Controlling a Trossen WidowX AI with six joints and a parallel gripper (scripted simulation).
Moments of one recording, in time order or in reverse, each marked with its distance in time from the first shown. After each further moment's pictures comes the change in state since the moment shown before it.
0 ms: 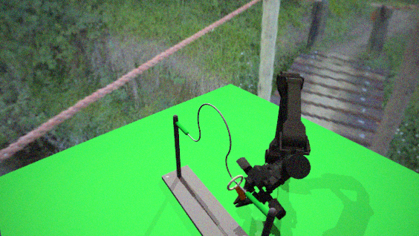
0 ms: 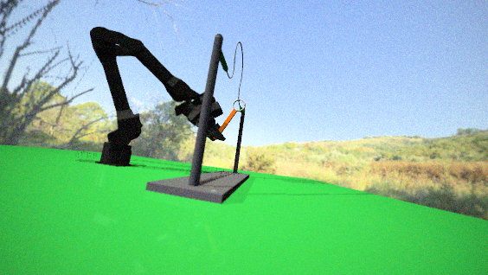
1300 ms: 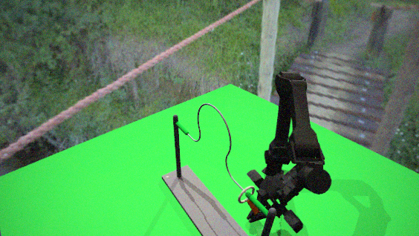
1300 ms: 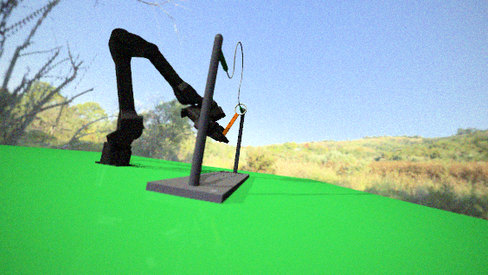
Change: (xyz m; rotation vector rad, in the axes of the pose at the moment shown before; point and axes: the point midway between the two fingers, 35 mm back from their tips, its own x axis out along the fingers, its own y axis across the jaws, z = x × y) arm -0.009 0.053 0.004 0.098 0.003 0.069
